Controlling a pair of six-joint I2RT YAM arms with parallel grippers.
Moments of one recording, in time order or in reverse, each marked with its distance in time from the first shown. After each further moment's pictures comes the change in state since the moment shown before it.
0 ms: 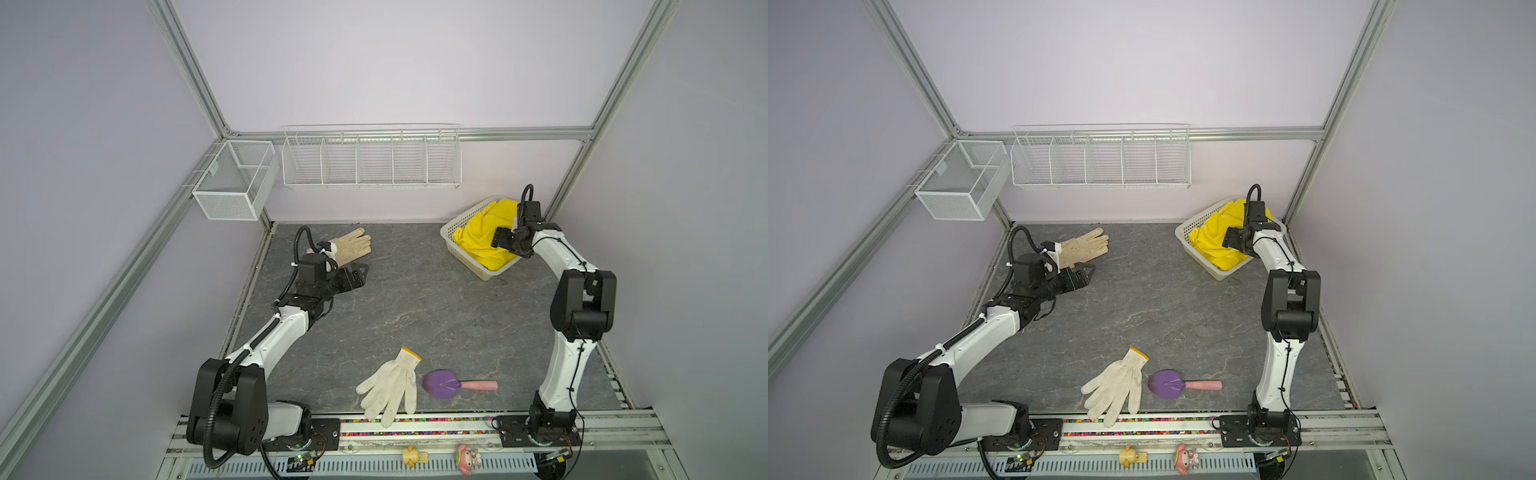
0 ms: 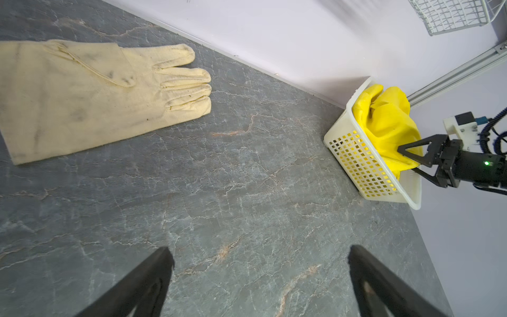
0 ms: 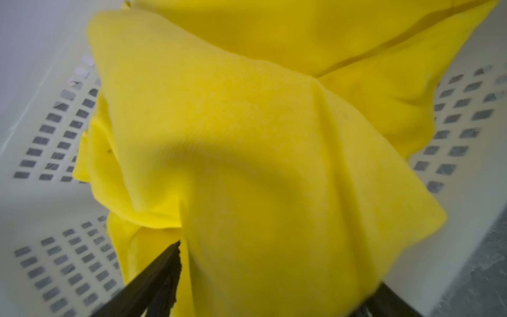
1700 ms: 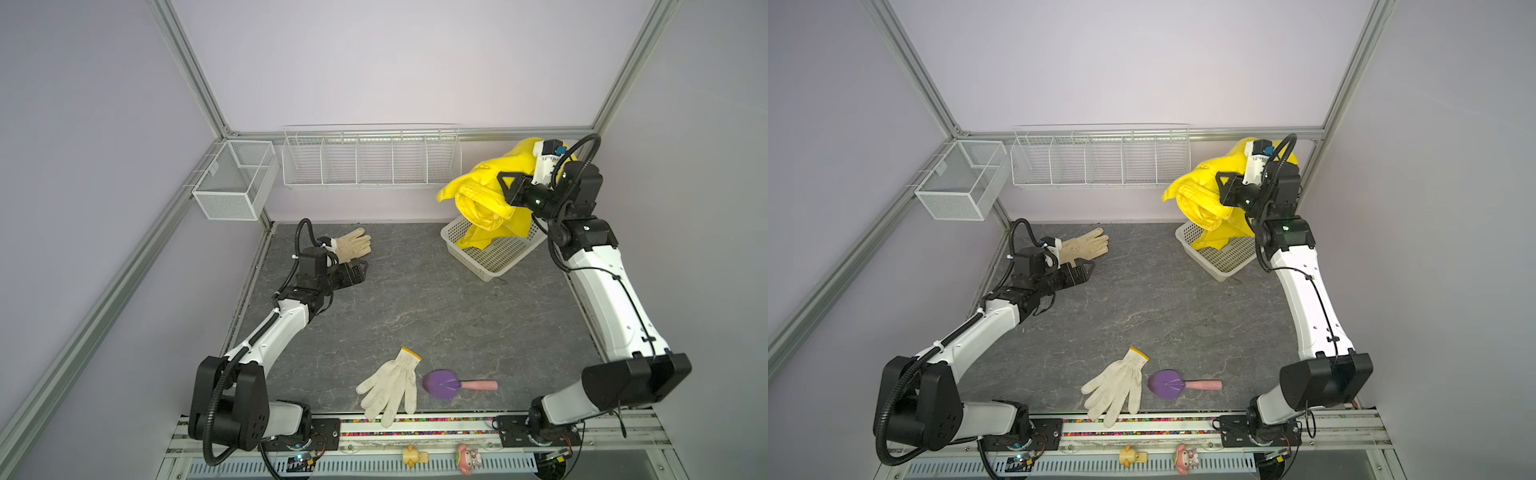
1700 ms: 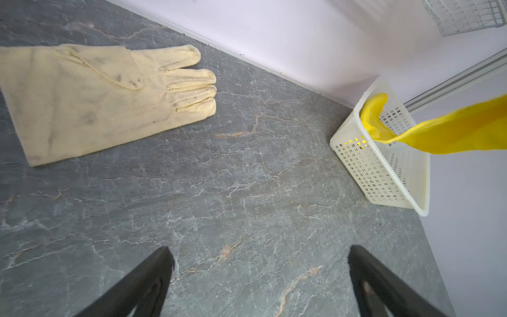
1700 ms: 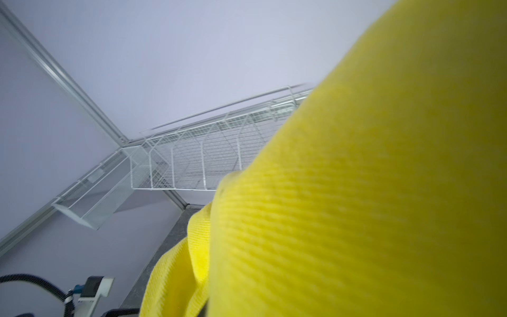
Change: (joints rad) left arm -0.002 -0.004 0.098 -0.122 -0.041 0.019; right arm 0.185 -0.623 -0.034 0.306 -0.338 0.002
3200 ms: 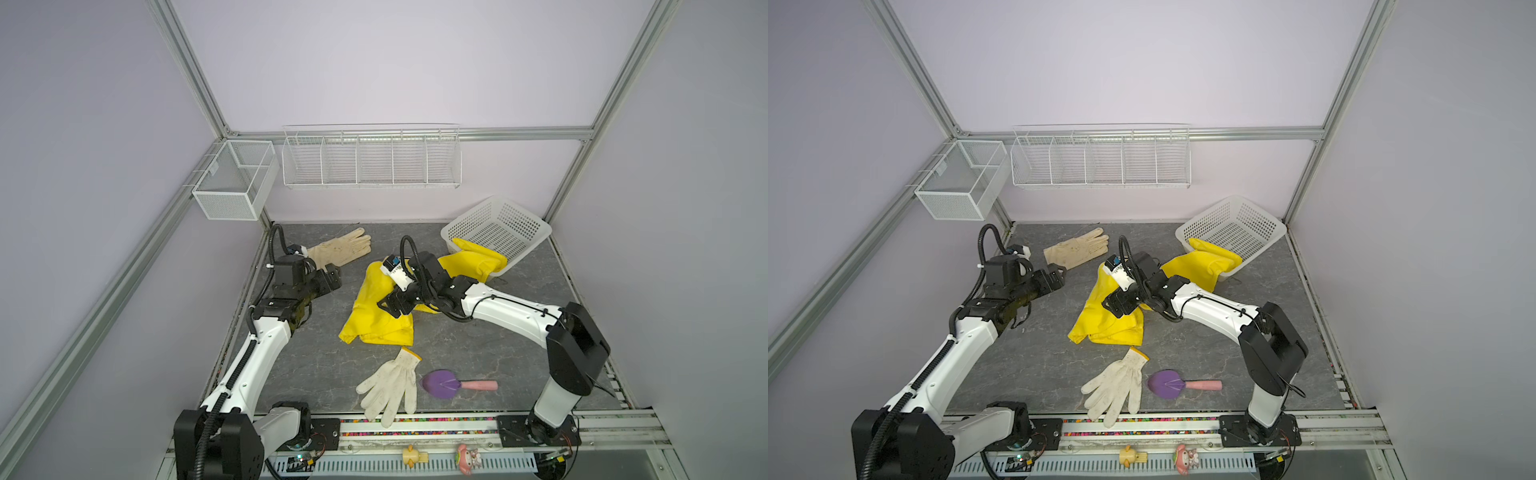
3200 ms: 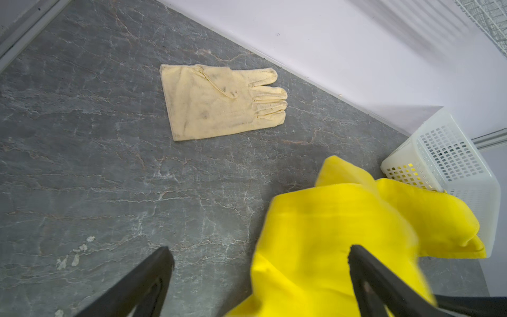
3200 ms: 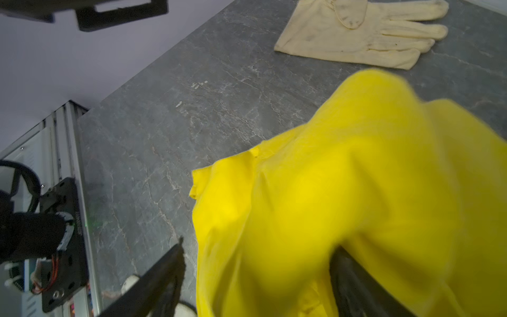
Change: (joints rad) left arm 0.107 -0.199 -0.054 -0.225 -0.135 0.003; right arm 0.624 0.241 -0.459 0.069 0.021 -0.262
